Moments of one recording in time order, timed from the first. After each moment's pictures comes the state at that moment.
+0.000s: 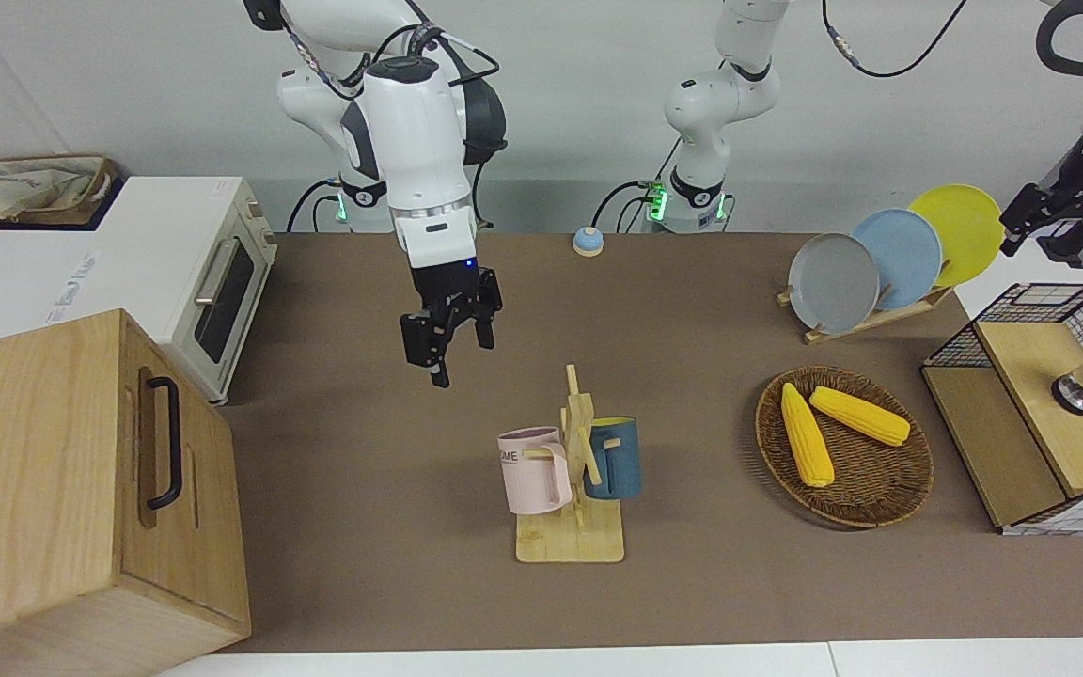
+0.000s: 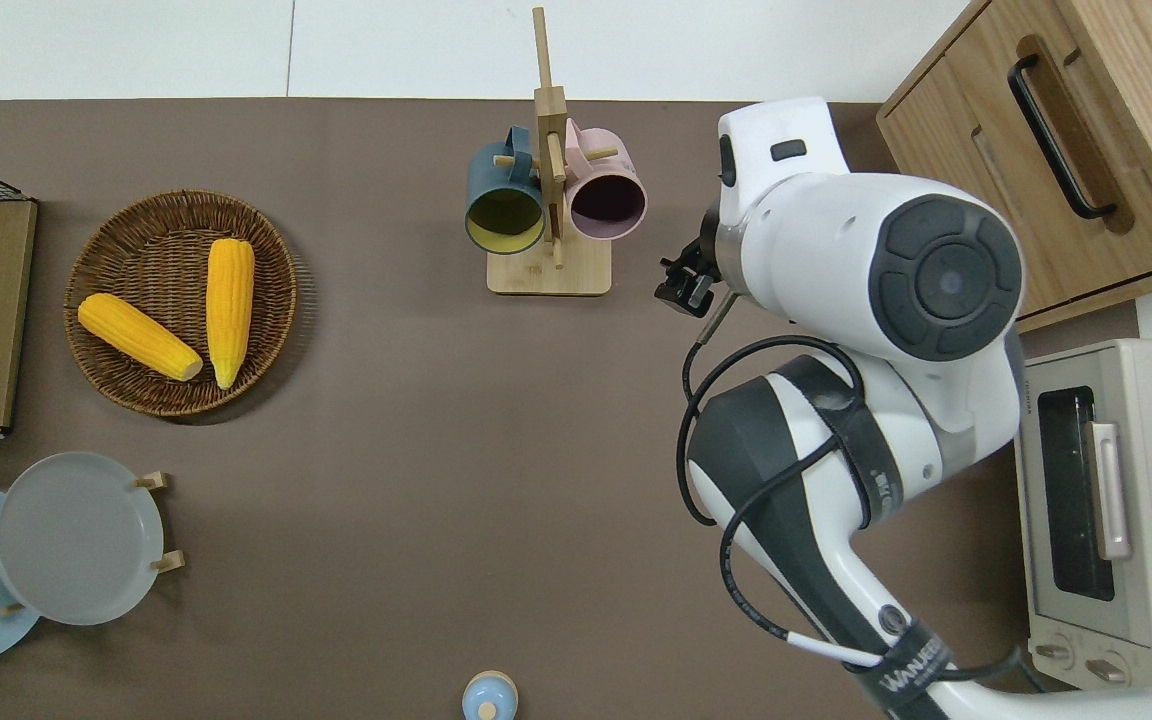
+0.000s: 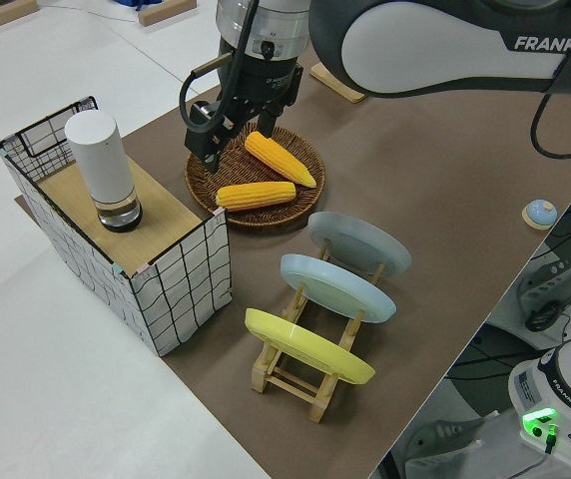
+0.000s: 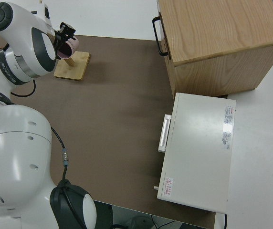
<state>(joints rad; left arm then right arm) 0.33 0.08 0.16 -1.57 -0.08 1.80 0.54 0.11 0.28 0.30 -1.56 -0.18 2.26 -0.52</state>
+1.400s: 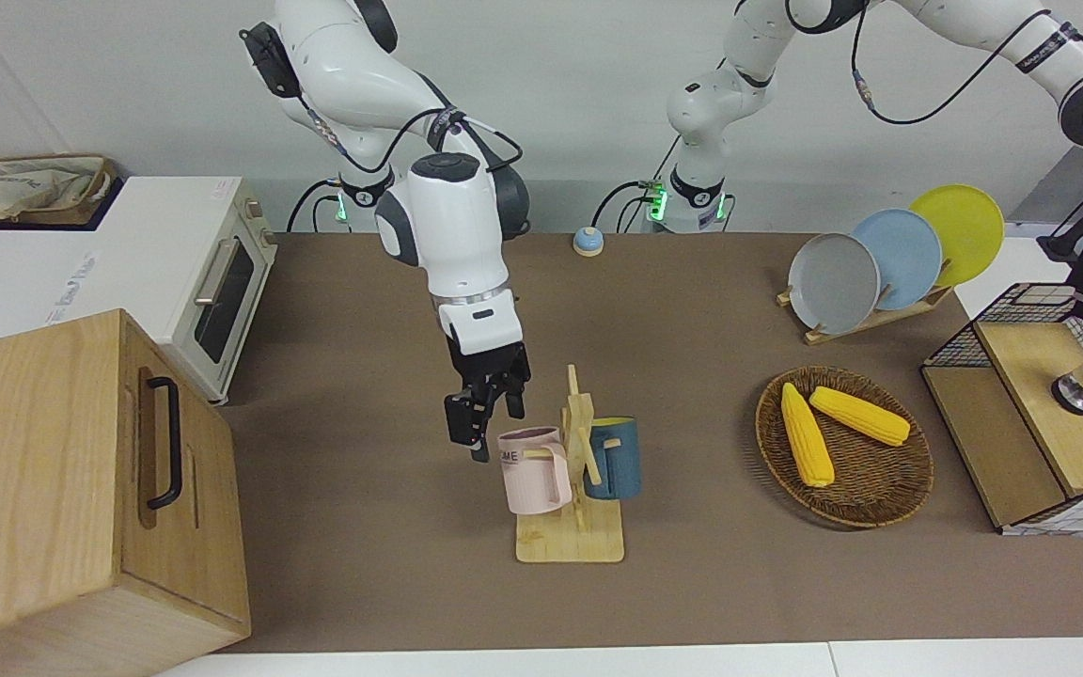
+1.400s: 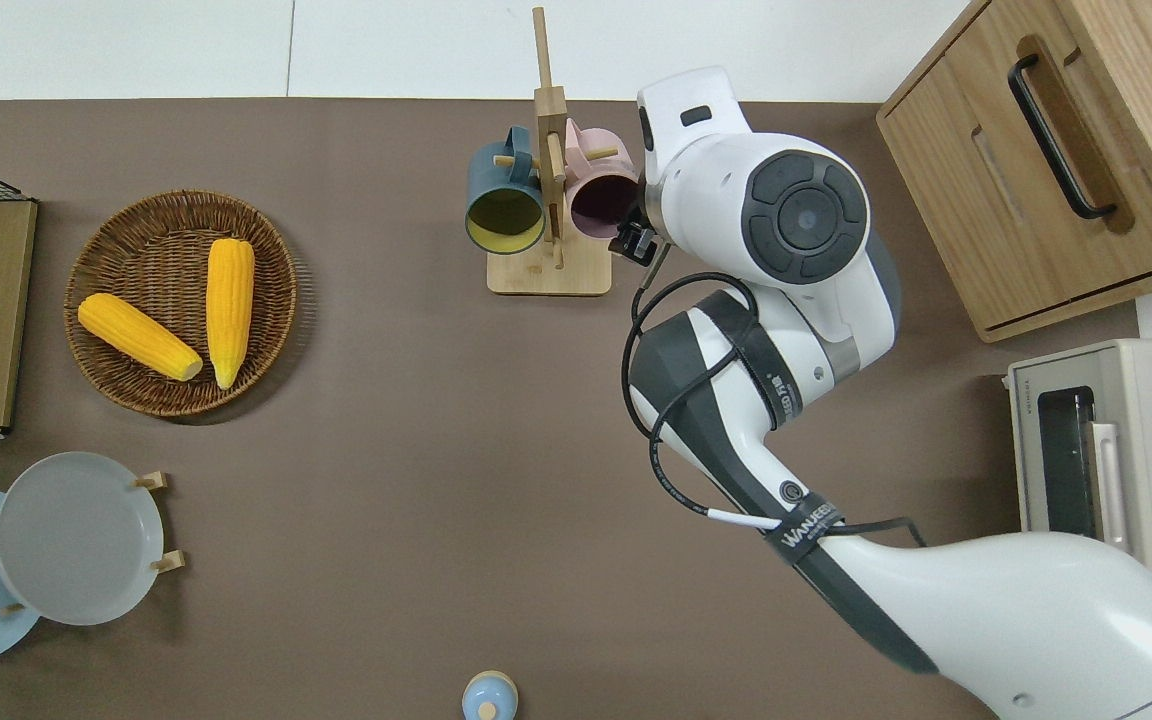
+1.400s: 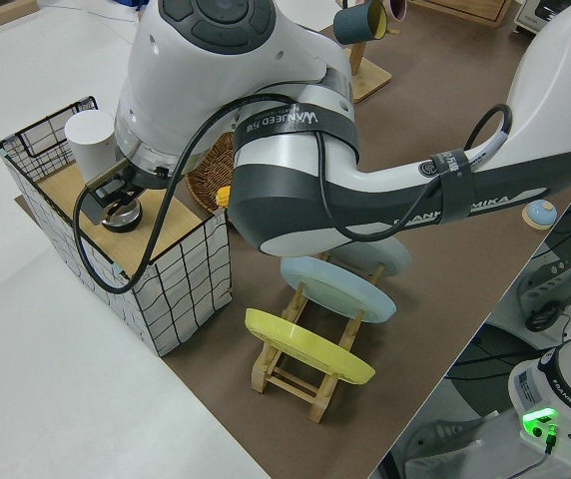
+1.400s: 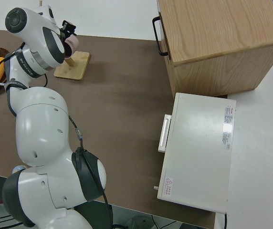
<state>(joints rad) 0.47 0.26 0.15 -1.56 -0.40 2.20 0.80 0.13 0.57 0.35 -1.32 -0.34 2.32 -0.51</state>
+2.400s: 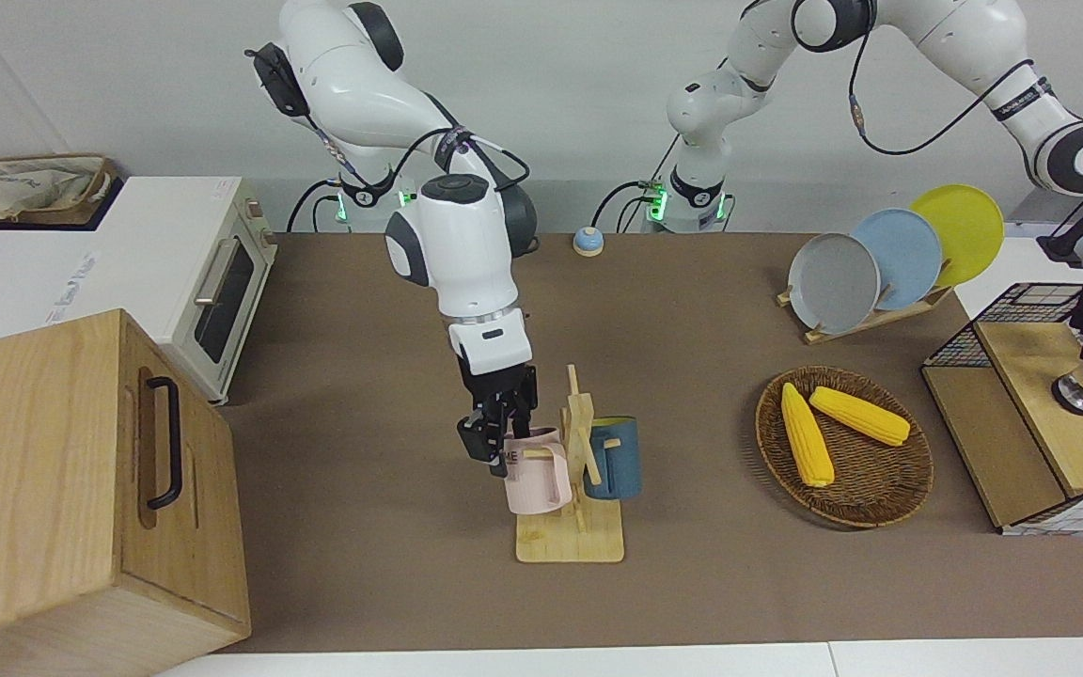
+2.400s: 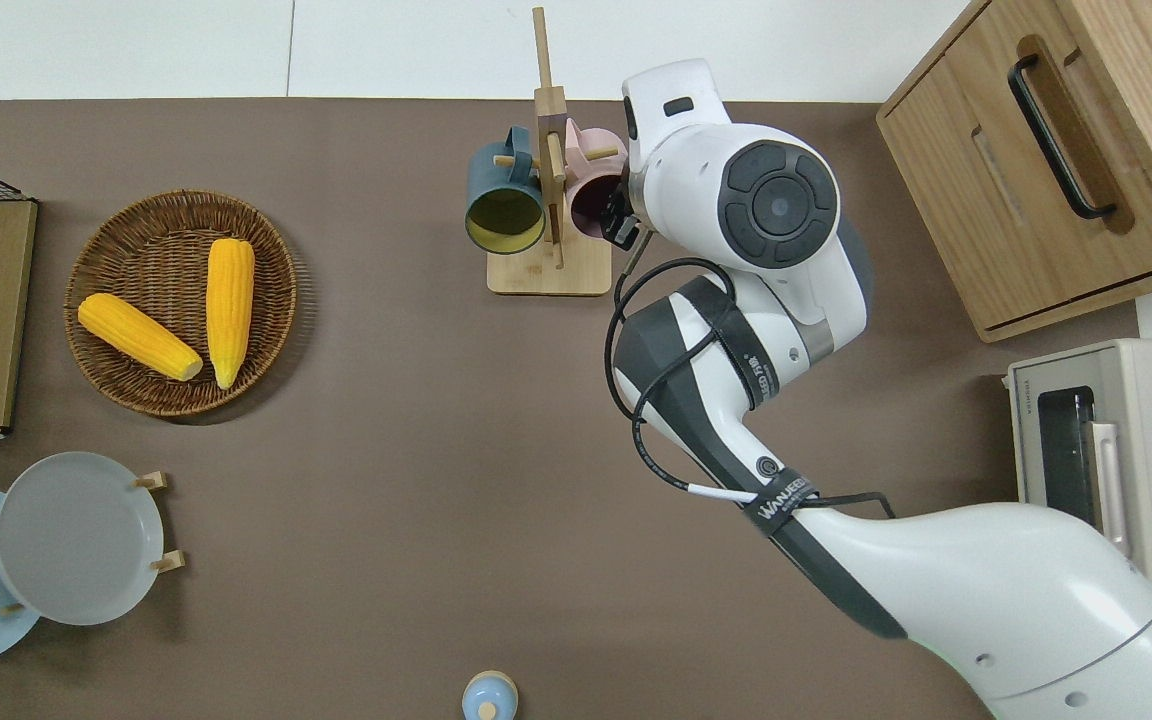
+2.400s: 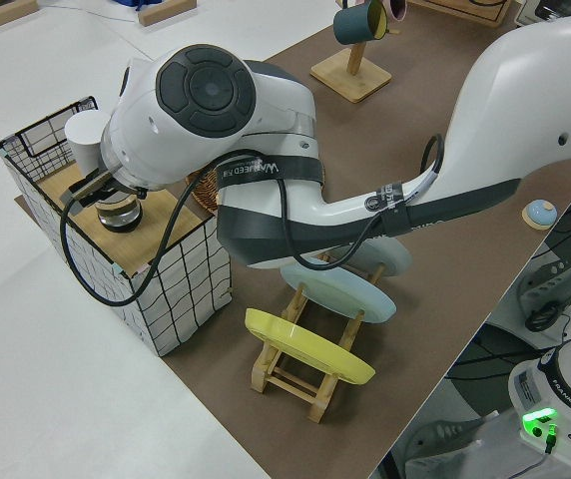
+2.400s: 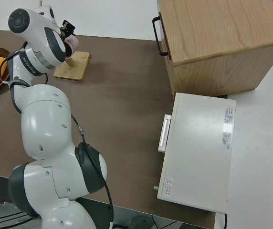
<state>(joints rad) 0.47 0.36 0.12 -1.56 -0.63 2.40 0.96 0.15 0.64 0.35 -1.24 -0.36 2.33 -0.49</state>
